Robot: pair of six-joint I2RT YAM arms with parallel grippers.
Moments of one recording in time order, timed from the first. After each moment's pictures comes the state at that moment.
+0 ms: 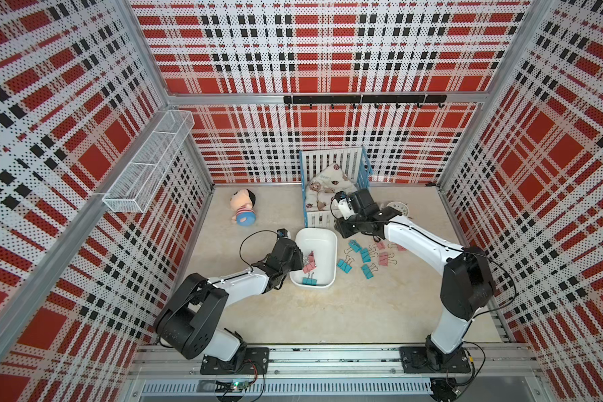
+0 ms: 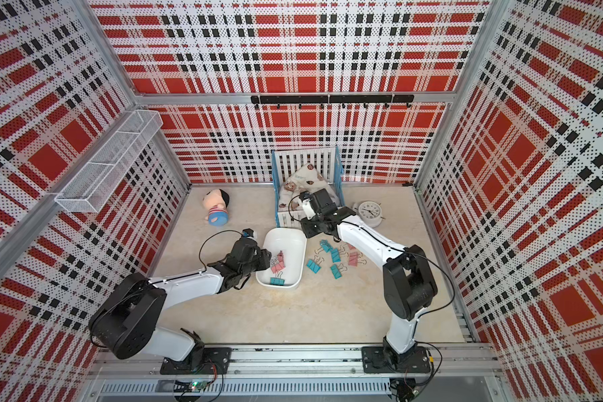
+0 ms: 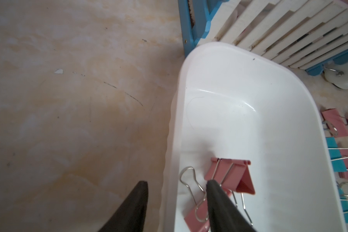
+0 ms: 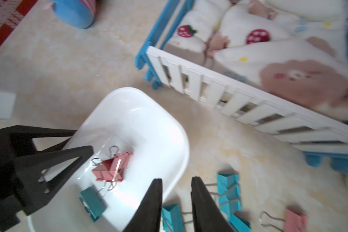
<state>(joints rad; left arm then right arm) -0.54 1.48 0.61 0.11 -0.13 -0.59 0.59 1.82 1.48 -0.51 -0.16 0.06</state>
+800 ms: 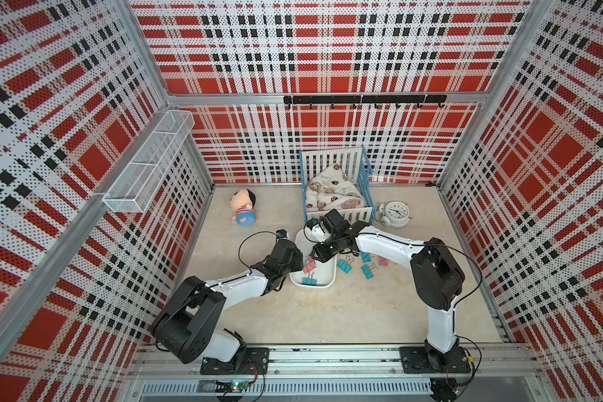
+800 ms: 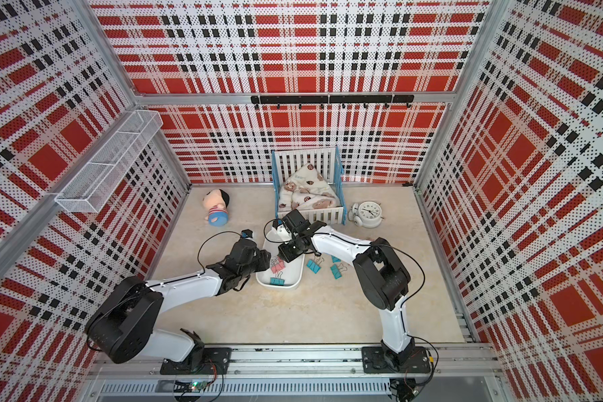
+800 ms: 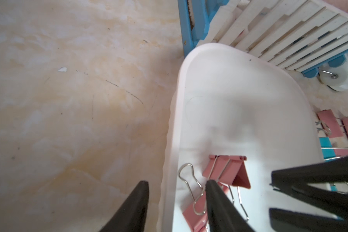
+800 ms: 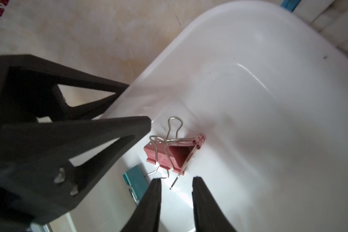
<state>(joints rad) -0.55 1.45 0.60 0.11 -0.15 -0.60 0.74 1.97 1.45 -0.53 -0.29 0.08</state>
